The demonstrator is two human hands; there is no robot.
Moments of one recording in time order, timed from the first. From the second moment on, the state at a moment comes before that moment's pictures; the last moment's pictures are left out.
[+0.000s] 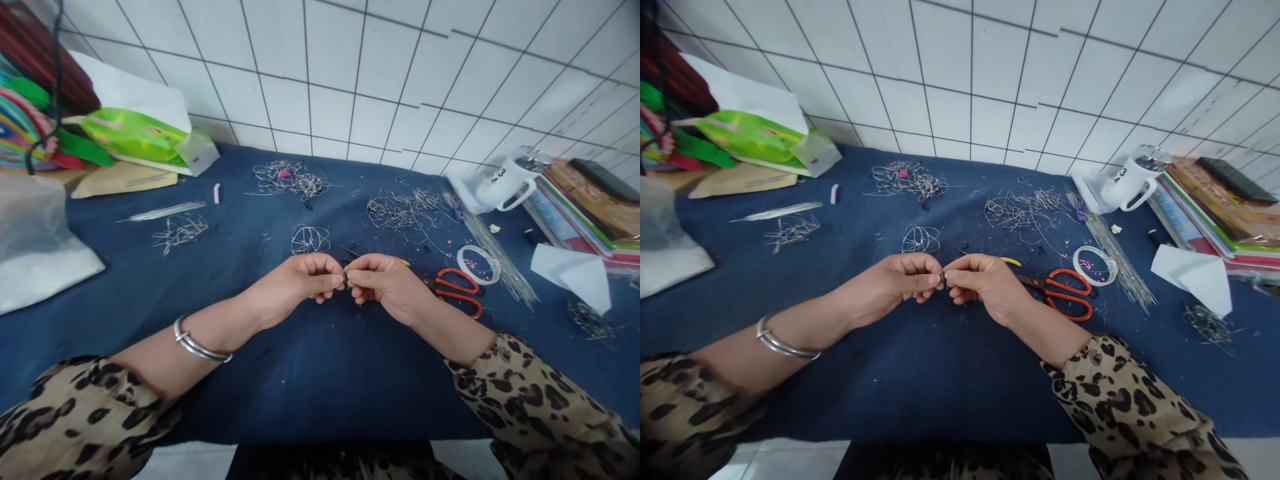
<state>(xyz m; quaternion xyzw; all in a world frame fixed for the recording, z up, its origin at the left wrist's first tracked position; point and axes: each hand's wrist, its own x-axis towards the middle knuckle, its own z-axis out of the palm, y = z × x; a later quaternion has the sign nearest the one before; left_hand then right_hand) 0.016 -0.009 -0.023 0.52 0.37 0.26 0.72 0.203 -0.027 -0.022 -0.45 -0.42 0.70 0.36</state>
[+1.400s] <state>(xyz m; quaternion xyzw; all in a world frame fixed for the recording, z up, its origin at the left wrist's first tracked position) -0.031 0.015 -0.003 0.90 0.41 0.00 0.15 0.185 -0.030 -0.018 -0.58 -0.53 0.58 0.24</state>
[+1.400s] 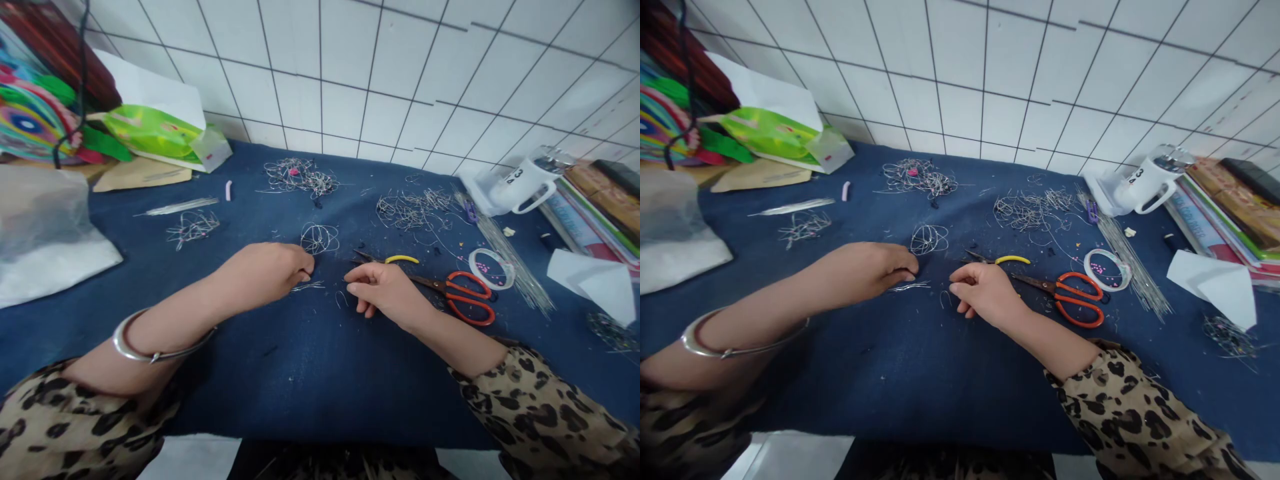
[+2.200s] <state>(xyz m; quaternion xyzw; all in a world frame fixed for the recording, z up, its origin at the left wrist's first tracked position) -0.038 0.009 0.009 0.89 0.42 -0.04 0.16 0.189 -0.035 -0.023 -0.54 -0.57 0.57 0.25</state>
